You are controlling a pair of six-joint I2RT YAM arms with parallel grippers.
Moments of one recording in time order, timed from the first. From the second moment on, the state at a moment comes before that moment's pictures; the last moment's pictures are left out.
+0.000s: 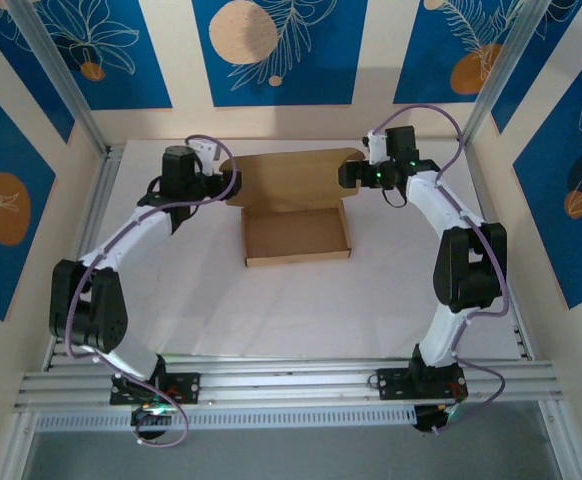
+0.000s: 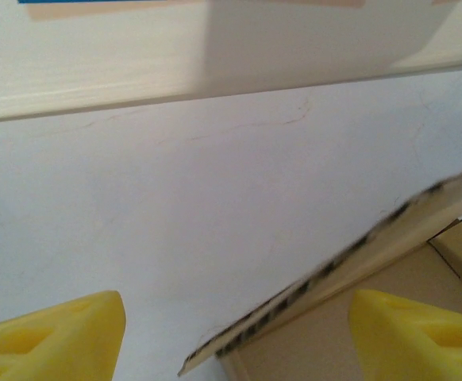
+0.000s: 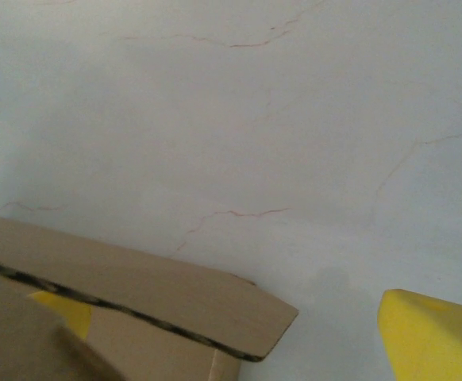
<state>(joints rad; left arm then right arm) -0.26 1.59 1.19 -0.09 0.20 -0.09 0.13 1.82 1.48 -0.48 -0.33 0.05</state>
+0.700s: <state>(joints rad) -0.25 1.69 1.22 -0.07 0.22 -0.11 0.18 1.88 1.53 -0.52 -0.40 0.03</state>
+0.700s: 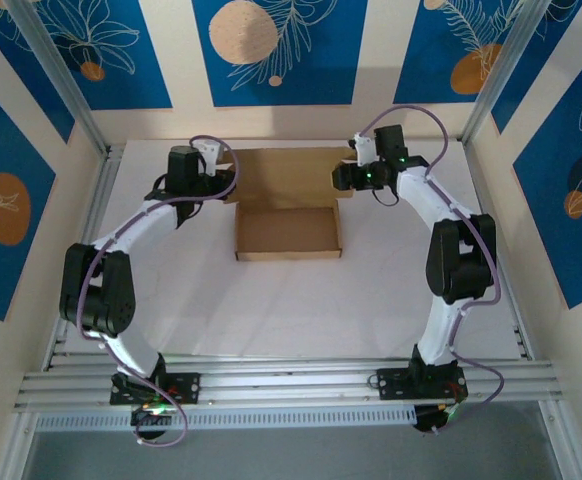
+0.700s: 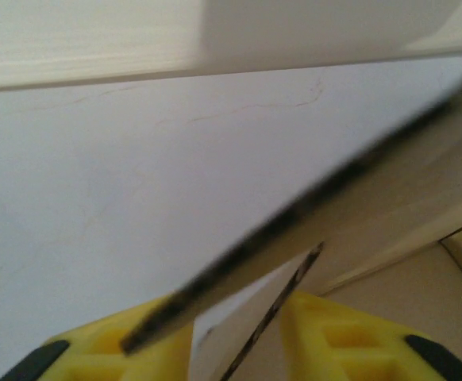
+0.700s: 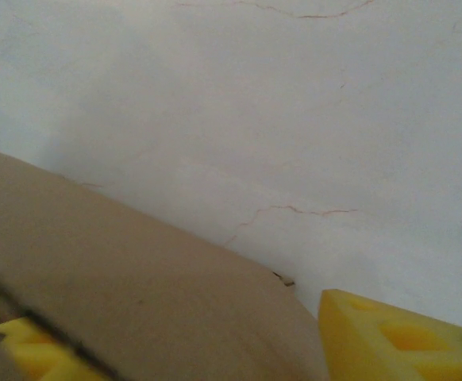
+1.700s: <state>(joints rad) -0.25 1.59 1.14 -0.08 0.23 -0.24 0.28 1.74 1.39 -0.46 -0.25 0.31</state>
